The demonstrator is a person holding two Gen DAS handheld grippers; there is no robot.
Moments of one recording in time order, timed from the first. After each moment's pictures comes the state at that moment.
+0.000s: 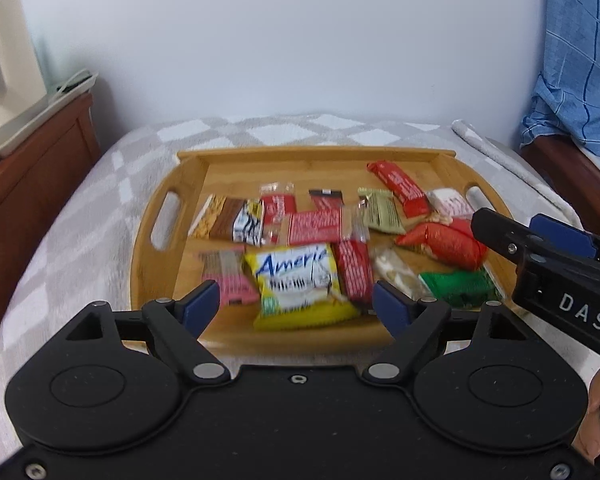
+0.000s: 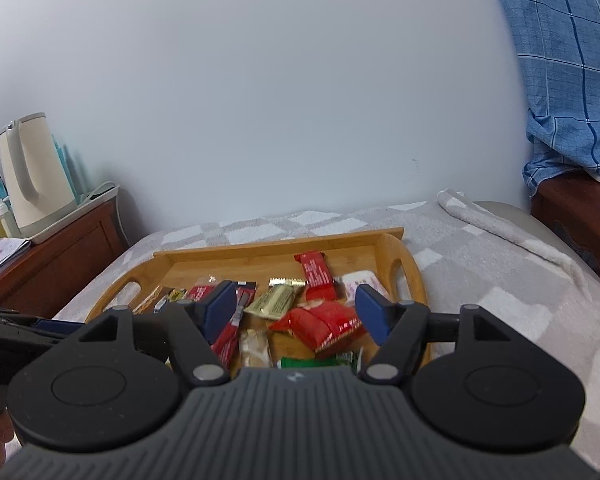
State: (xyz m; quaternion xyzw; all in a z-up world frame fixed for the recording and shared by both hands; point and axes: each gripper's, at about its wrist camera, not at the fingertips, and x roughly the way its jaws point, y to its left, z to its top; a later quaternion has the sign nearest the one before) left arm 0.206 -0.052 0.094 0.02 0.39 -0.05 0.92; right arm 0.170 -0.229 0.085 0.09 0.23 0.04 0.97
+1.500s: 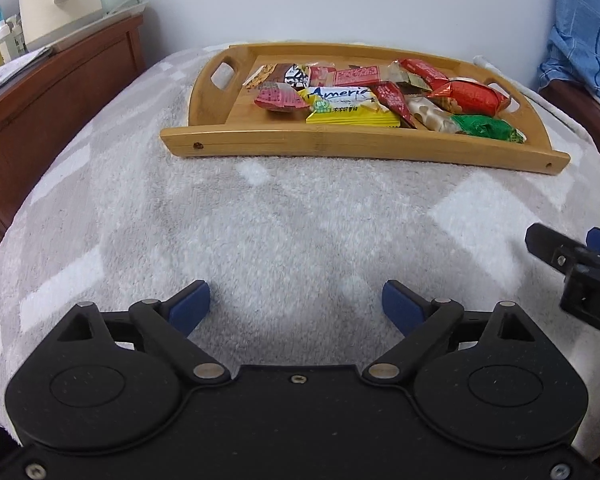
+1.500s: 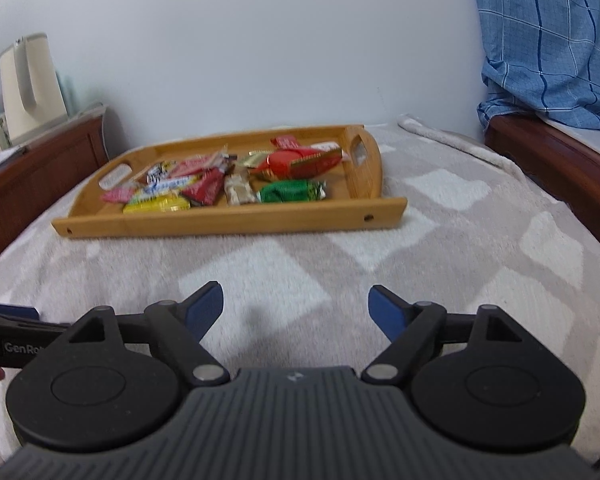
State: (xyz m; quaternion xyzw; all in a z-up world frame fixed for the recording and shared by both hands) left arm 0.097 -0.023 0.026 0.02 0.42 -0.01 0.91; right arm 0.063 -0.211 0.032 0.05 0.31 0.00 0.95
